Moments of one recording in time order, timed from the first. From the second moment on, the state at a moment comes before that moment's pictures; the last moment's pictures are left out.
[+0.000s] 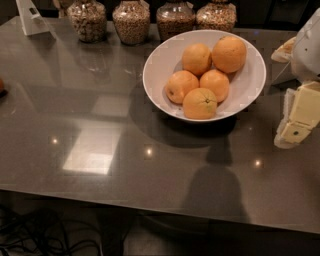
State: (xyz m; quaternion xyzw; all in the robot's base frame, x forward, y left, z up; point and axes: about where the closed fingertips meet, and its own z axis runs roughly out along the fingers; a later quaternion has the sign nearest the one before) arm 0.438 -0.217 0.976 -0.60 0.78 -0.03 0.16
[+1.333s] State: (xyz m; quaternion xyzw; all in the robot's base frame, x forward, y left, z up) arm 0.502 -0.208 0.983 -0.63 0.71 -0.06 0.31
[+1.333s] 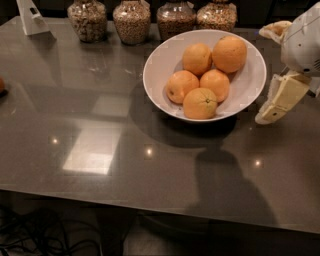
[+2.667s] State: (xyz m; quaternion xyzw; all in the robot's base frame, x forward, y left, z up) arm 0.601 -0.191 1.003 -0.67 0.61 -0.11 0.40
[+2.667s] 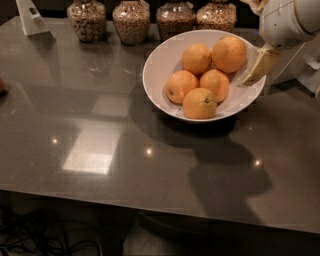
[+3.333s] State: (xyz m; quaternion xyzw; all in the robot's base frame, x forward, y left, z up) arm 0.628 -0.205 0.990 -0.74 0.52 -0.19 0.38
